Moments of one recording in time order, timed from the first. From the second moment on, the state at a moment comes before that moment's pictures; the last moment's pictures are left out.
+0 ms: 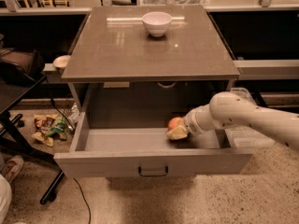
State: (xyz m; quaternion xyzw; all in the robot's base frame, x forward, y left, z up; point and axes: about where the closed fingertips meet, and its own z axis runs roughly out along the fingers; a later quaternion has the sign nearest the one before) arm 0.606 -0.116 0.608 -0.39 0.86 0.15 0.29
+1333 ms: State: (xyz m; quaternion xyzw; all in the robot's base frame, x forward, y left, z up) arm 0.577 -0.190 0.755 -0.40 0.81 0.13 0.40
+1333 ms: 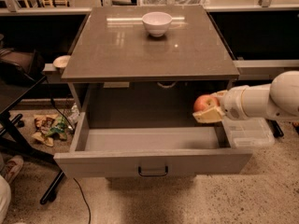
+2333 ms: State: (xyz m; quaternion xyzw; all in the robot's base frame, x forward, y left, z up) arm 0.626 -0.195 0.854 -0.43 0.80 0.13 0.40
